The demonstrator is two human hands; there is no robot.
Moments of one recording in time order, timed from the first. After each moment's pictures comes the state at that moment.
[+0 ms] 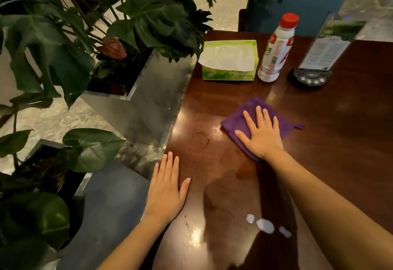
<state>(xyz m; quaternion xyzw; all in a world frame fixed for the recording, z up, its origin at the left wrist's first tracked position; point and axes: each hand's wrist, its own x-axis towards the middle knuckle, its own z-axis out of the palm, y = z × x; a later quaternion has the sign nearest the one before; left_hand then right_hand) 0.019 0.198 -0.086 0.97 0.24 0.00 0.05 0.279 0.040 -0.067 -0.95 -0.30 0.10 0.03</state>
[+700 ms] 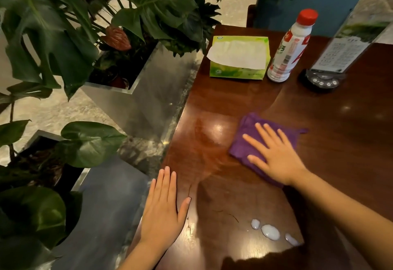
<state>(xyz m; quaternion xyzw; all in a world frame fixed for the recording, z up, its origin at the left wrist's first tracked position) -0.018 0.175 -0.082 0.96 0.26 -0.03 0.07 0.262 -0.006 -0.073 -0.88 -0.47 0.05 0.00</state>
